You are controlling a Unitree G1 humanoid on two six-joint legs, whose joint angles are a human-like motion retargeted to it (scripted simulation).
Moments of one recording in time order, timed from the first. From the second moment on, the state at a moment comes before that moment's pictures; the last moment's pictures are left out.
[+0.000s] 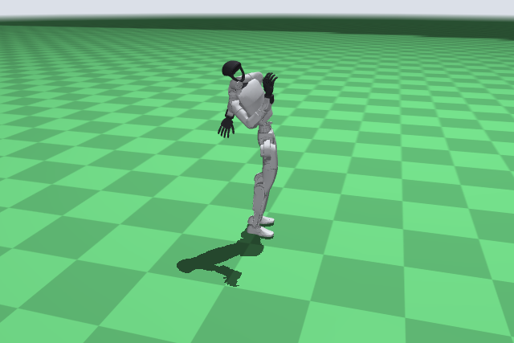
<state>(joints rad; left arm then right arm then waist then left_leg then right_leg) -3.09 -0.60 -1.40 0.22 0.60 0.24 -0.06 -0.71 -0.28 0.70 -0.10 -0.30 -0.25 -0.71 -0.78 0.43 -0.20 0.20 -0.06 0.20 0.01 -0.12 0.04 0.20 -0.03 -0.35 0.03 -0.16 0.06</state>
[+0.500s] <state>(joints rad) -3.09 -0.60 -1.40 0.16 0.63 0.21 -0.09 -0.78 -0.31 0.78 -0.09 -0.64 -0.19 -0.74 -0.80 0.43 -0.18 0.20 -0.06 0.19 0.01 -0.11 0.04 0.21 -0.04 -0.36 0.03 -0.16 0.06</state>
